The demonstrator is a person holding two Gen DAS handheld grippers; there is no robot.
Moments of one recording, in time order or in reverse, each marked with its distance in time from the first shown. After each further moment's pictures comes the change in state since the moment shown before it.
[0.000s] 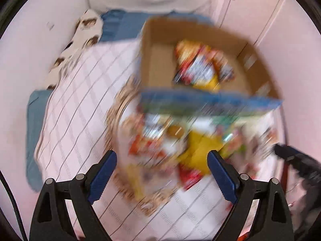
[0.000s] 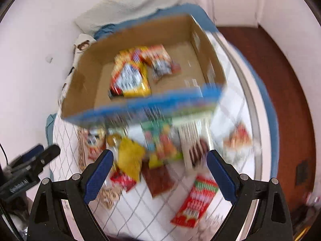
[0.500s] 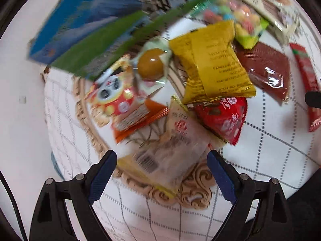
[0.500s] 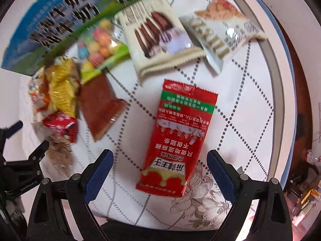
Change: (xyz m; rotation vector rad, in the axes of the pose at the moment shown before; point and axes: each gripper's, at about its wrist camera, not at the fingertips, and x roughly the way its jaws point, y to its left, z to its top) left arm 0.123 -0.062 -0.069 0.681 0.179 0.229; right arm 0.104 -0.057 -0.109 0.122 0.260 -0.133
